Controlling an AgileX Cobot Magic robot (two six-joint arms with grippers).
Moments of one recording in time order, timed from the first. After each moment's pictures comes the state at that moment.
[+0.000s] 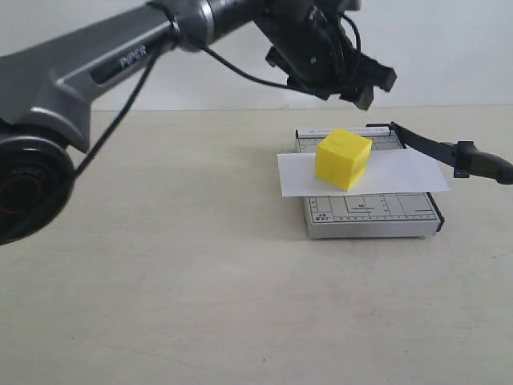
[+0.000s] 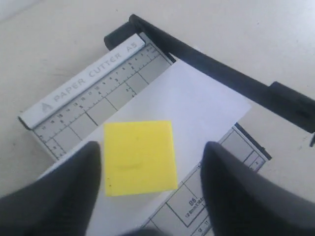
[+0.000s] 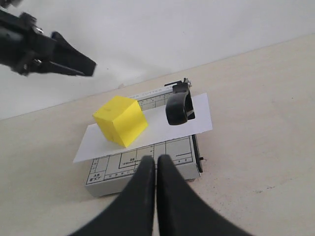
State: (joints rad) left arm -0.83 2.41 -2.47 -0.15 1.00 0.04; right arm 0.15 0.38 -0.10 0.11 0.03 0.22
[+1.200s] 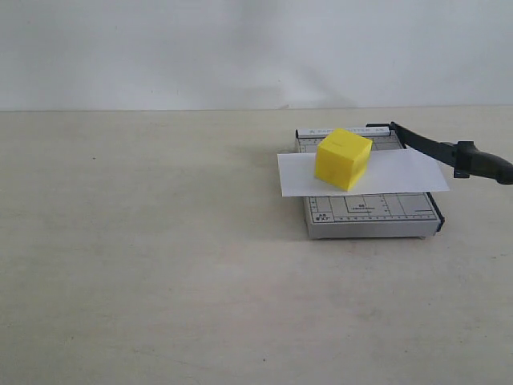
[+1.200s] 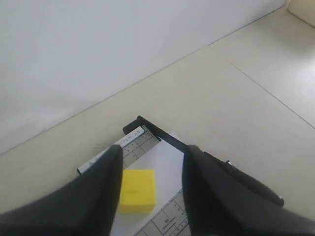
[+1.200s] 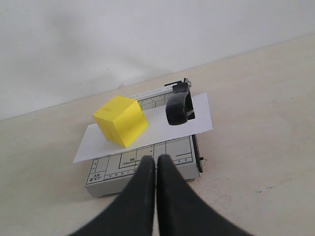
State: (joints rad) left arm -0.83 2.01 -2.47 -0.09 1.11 -0.04; right arm 0.15 0.38 -0.10 0.11 0.03 0.22
